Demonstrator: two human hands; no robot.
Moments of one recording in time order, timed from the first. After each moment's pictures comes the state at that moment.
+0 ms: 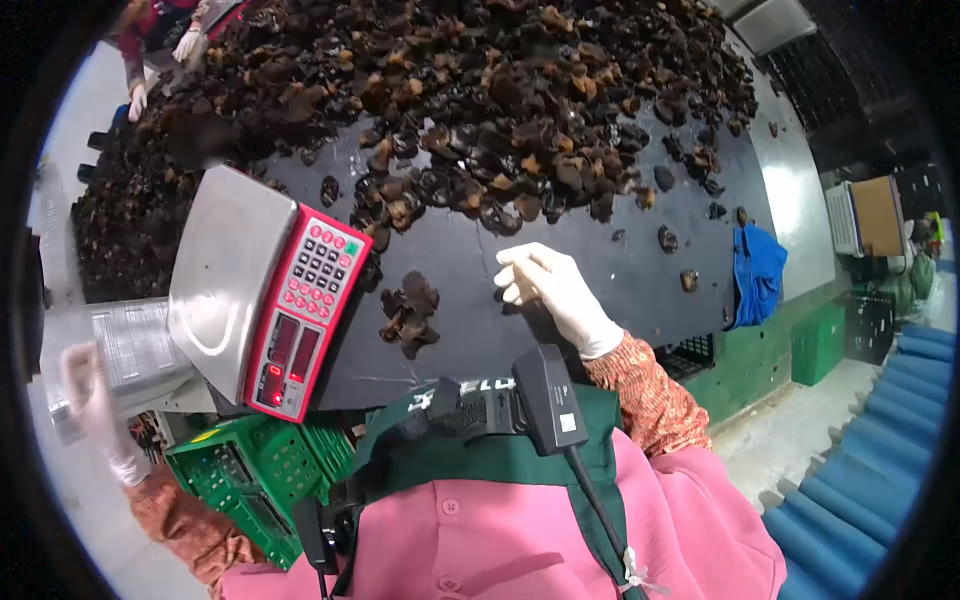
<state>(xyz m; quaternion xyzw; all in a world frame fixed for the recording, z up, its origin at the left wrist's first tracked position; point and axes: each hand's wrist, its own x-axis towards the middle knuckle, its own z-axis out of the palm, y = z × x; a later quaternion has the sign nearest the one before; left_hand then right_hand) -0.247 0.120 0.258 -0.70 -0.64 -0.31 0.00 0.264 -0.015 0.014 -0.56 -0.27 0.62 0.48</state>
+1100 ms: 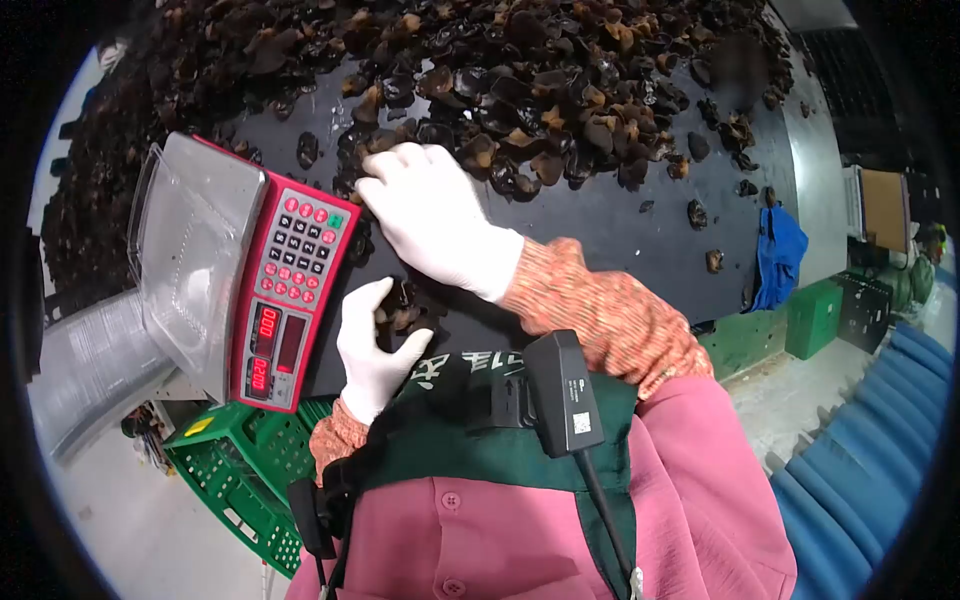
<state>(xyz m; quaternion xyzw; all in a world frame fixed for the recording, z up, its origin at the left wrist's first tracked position) -0.027 0.027 0.005 -0.77 -0.46 -0.30 -0.32 0.172 0.108 0.022 -0.54 -0.78 0.03 0.31</state>
